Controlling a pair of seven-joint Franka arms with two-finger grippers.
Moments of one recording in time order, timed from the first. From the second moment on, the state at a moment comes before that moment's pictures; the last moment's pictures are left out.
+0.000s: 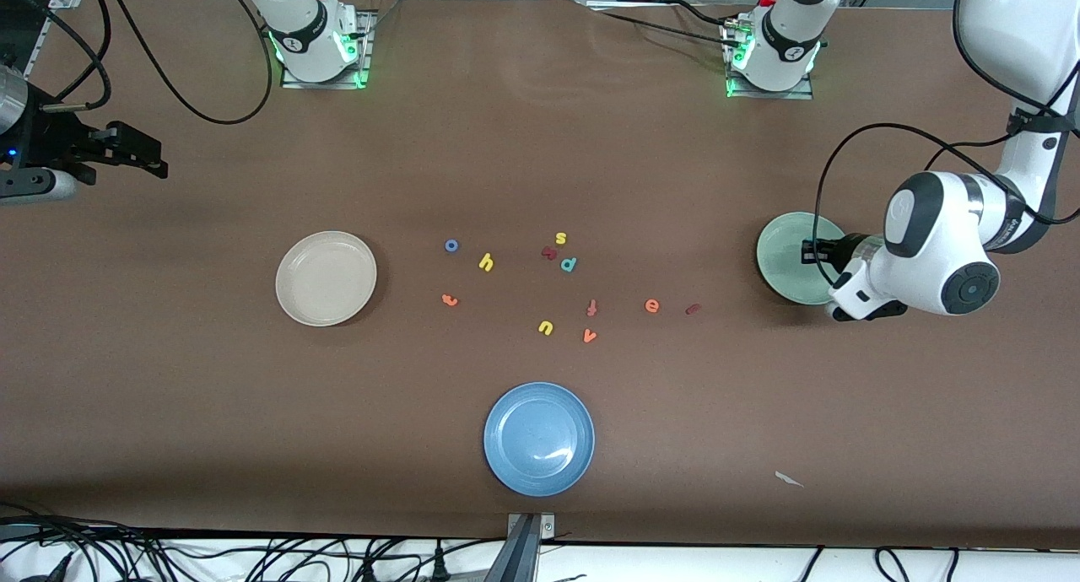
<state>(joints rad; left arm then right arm) 0.22 0.47 -0.22 -1.85 0.01 1.78 -0.13 0.02 0.01 -0.02 -1.62 0.01 1.54 -0.10</state>
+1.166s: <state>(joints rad) 0.23 0.45 -0.28 -1.81 -0.04 1.95 -0.27 0.02 0.01 -0.02 -1.62 0.01 1.54 -0.10</state>
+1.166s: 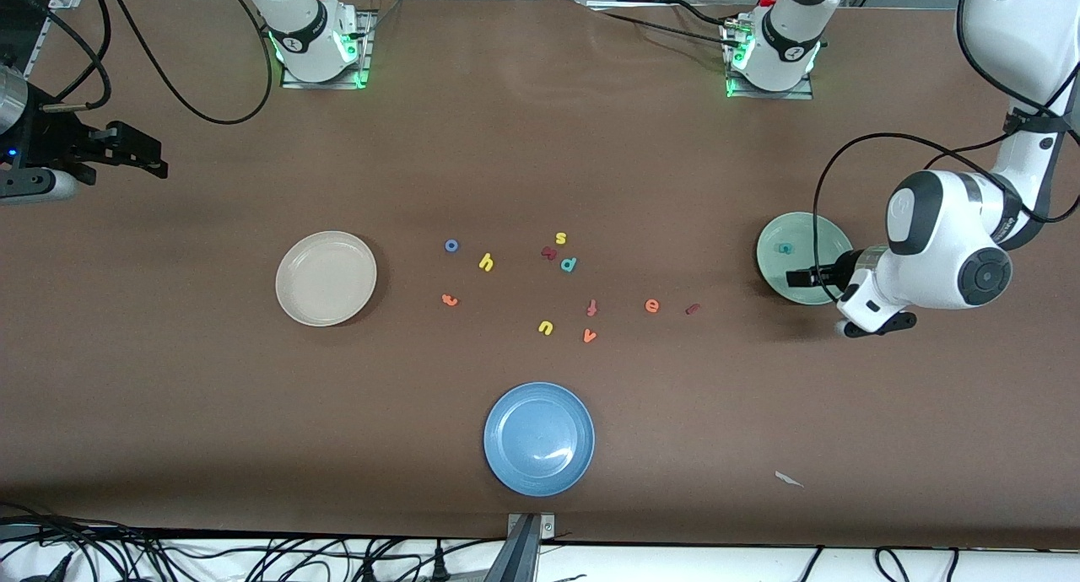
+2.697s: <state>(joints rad) -0.04 0.69 -0.28 -1.77 0.03 2.36 -0.84 0.02 0.01 -0.02 -1.62 0.01 1.54 -0.10</state>
